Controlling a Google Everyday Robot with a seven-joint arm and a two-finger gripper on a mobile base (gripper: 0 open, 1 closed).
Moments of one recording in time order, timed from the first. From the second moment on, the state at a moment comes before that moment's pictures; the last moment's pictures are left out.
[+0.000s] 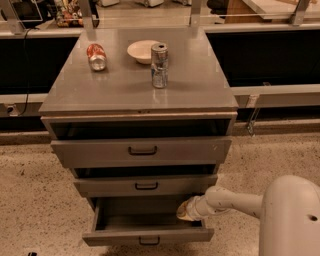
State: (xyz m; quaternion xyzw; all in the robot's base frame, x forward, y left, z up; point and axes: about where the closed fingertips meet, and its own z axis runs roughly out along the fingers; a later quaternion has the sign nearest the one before) arm 0.549 -0.105 0.246 -0.66 0.69 0.14 0.27
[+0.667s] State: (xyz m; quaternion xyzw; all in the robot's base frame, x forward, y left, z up) arm 0.567 -0.105 0.189 -0.67 0.69 0.12 0.25
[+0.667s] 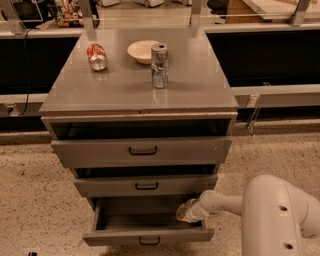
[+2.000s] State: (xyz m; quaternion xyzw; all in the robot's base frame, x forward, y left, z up) arm 0.497 -0.134 0.164 -0.68 0.68 0.22 0.19
